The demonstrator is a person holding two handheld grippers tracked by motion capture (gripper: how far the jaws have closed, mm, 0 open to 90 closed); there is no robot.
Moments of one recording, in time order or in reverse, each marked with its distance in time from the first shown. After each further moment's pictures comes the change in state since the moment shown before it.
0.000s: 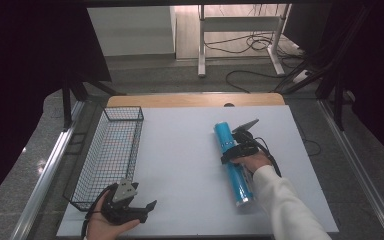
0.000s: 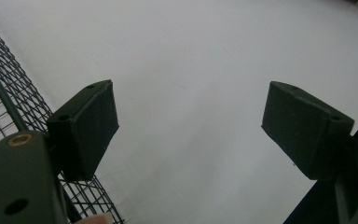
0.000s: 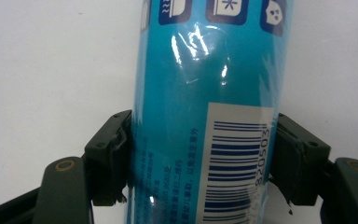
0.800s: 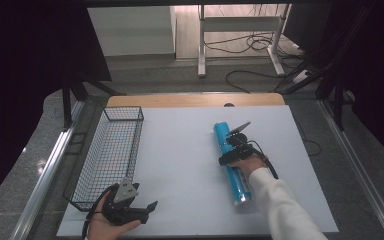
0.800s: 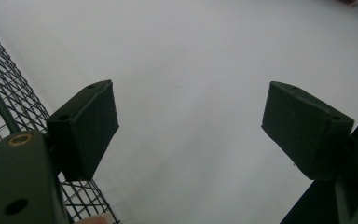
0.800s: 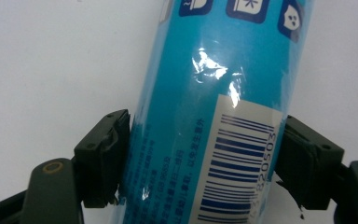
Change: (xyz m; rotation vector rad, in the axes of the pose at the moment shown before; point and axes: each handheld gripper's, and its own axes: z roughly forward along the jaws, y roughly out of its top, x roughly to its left) left arm -0.002 0.000 0.001 0.003 -0.003 0.000; right arm 0.019 -0.006 0.007 -0.056 -0.131 -0.146
